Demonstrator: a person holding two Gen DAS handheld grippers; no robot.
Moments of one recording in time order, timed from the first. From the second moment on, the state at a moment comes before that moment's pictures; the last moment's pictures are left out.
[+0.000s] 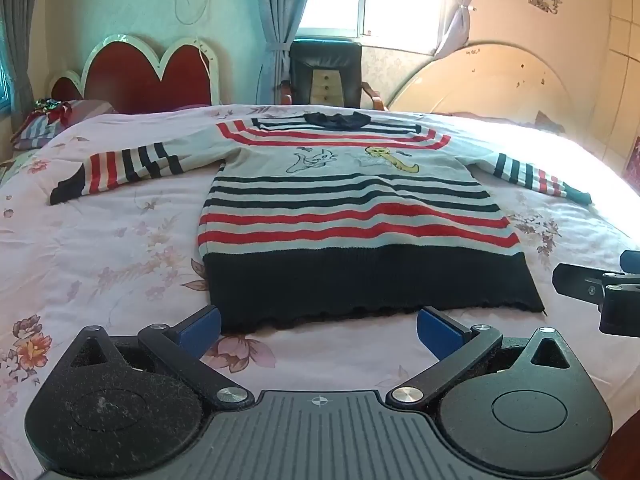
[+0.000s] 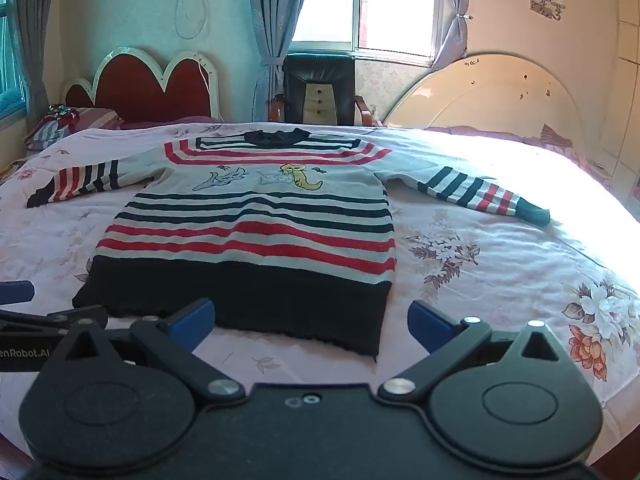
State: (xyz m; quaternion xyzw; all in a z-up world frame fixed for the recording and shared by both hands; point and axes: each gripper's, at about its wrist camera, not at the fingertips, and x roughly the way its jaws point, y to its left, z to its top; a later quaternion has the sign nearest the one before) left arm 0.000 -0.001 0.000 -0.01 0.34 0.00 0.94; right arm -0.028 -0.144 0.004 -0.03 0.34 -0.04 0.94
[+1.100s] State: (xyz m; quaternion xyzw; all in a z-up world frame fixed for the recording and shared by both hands) left arm 0.003 0.001 -0.008 -0.01 0.36 0.01 0.93; right arm -0.024 -0.144 0.002 -0.03 0.33 -0.03 0.94
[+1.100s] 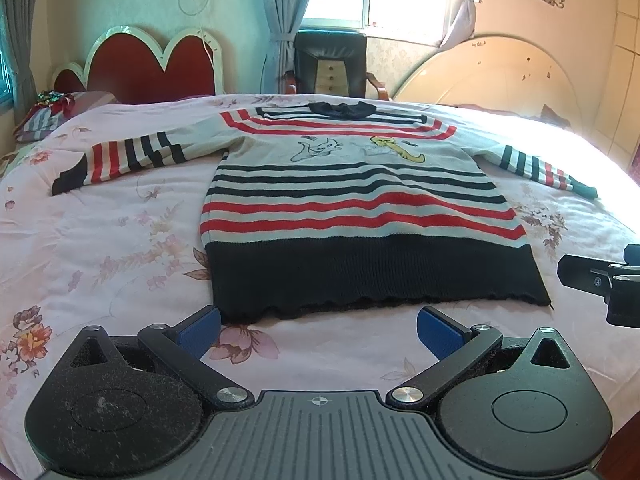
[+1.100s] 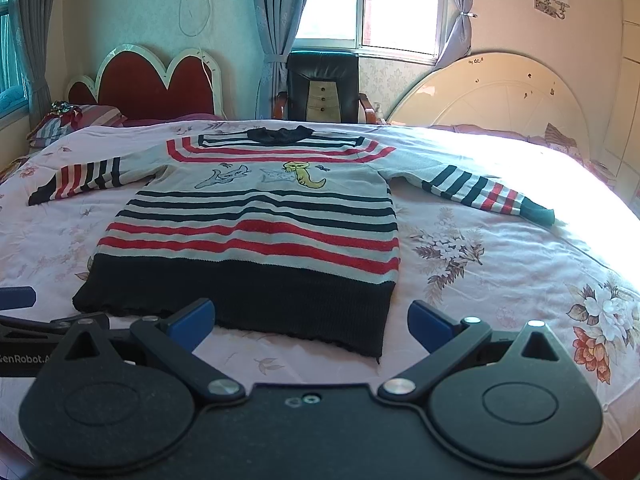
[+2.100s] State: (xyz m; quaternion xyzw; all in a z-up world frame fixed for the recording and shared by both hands) left arm 0.006 0.003 -0.009 -0.02 0.36 0.01 0.93; right arm -0.022 -0.144 0.000 -0.03 0.34 -0.03 0.94
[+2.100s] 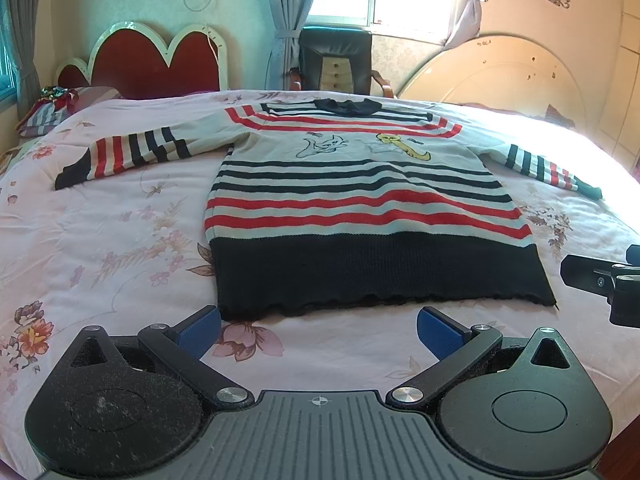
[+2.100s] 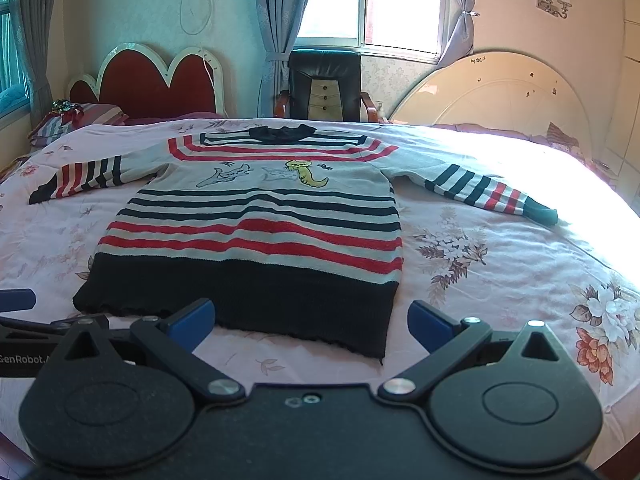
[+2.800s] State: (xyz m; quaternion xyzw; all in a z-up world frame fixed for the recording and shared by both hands) left arm 0.006 0.004 -0.010 -0.02 0.36 0.02 0.93; right arm -0.021 -0.143 -0.001 -0.03 0.34 -0.03 0.94
